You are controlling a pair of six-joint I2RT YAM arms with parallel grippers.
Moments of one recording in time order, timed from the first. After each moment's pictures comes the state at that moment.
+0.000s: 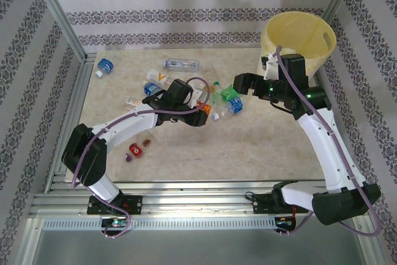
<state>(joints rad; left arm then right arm) -0.64 1.62 1.22 -0.46 0.28 -0.24 0.23 1.21 1.38 -0.84 -0.39 0.44</state>
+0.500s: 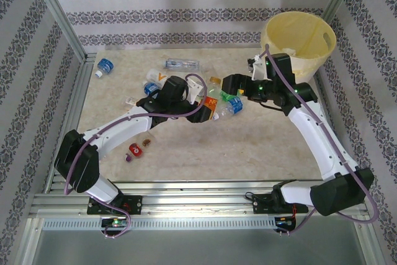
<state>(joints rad) -0.64 1.55 1.19 -0.31 0.37 -0.22 0.28 1.29 1.34 -0.75 -0.54 0.50</state>
